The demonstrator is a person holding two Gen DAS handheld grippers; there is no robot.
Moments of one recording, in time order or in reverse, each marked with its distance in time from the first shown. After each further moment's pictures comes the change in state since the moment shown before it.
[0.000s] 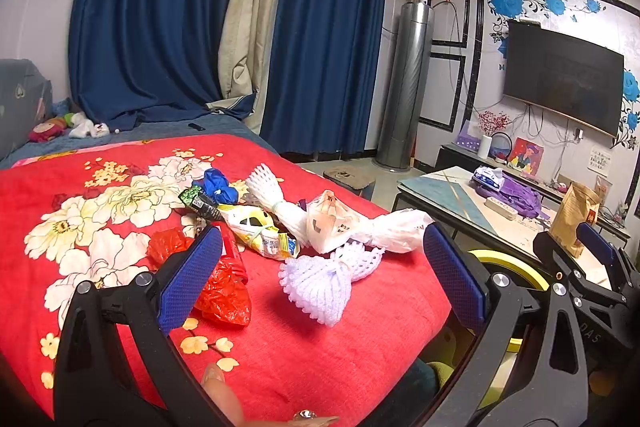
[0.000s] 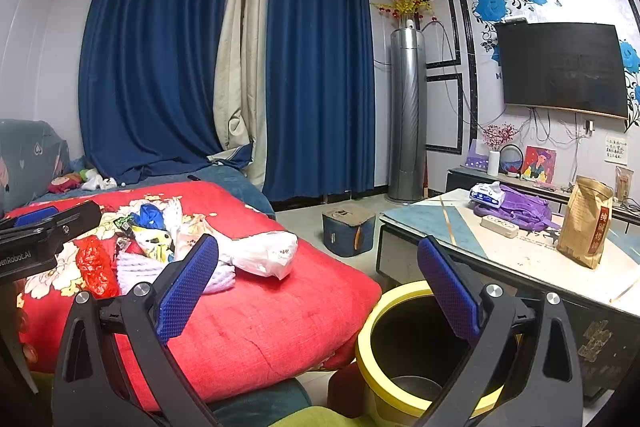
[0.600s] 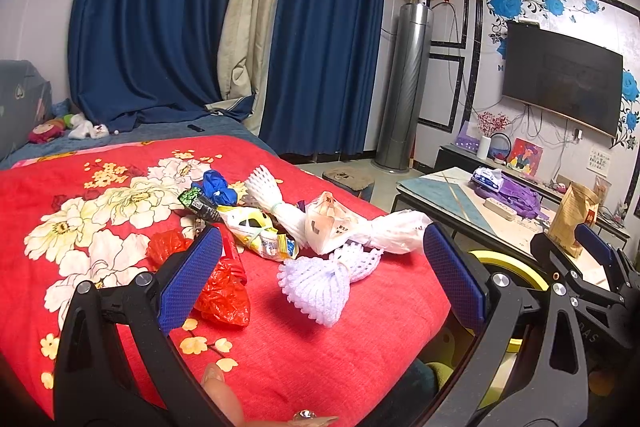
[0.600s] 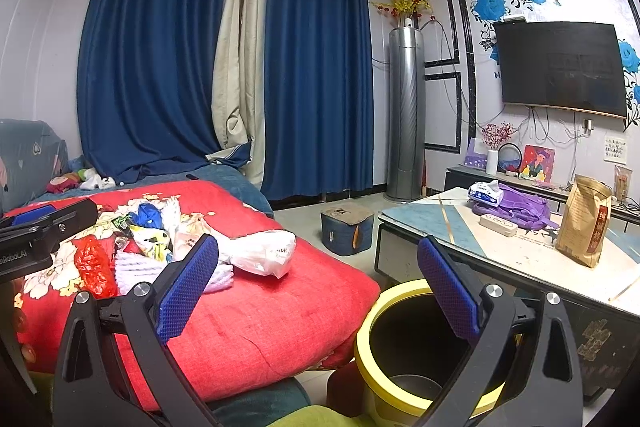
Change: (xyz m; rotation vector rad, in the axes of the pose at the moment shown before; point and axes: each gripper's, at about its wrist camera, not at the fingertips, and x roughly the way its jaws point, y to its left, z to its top) left arm 0.000 0.000 0.000 -0.001 -0.001 -0.001; right arm 0.001 0.001 -0.001 -0.001 0.004 -0.005
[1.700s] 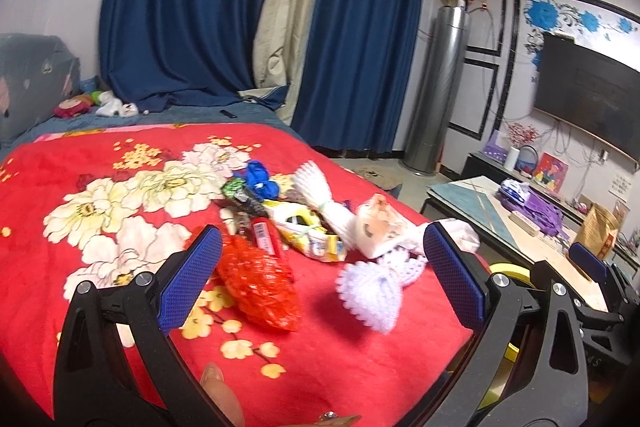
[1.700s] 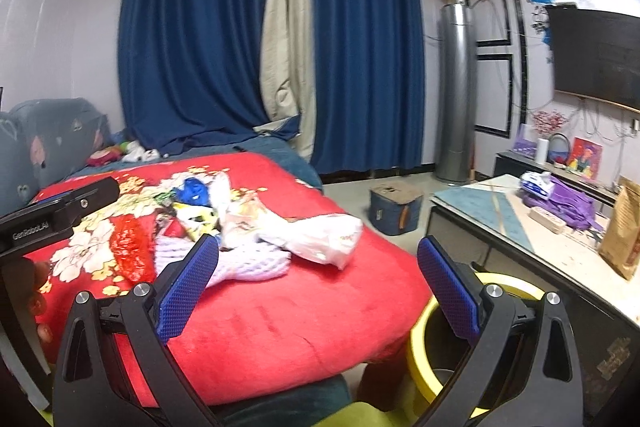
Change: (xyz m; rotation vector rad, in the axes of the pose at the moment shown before) left arm 0.002 0.040 0.006 -0.098 0.022 0.105; right arm 0.028 0.031 0.007 -0.052 0.113 0.200
